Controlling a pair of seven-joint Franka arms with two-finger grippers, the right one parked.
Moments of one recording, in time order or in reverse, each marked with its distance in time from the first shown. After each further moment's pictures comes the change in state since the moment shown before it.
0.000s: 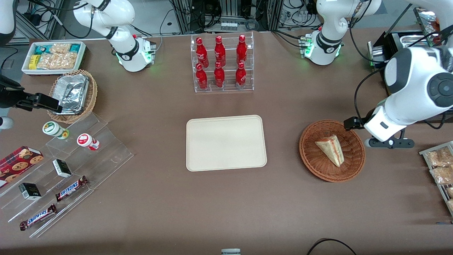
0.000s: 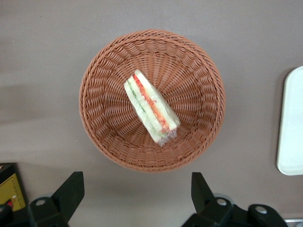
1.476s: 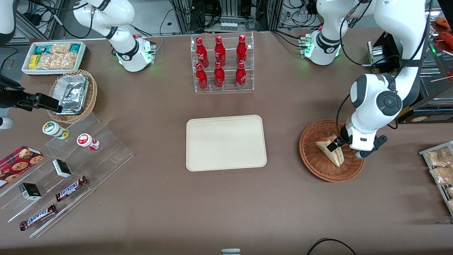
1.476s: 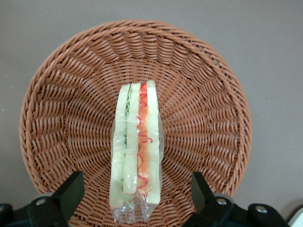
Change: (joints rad) arm -0.011 0.081 -0.015 -0.308 -0.005 0.518 -0.671
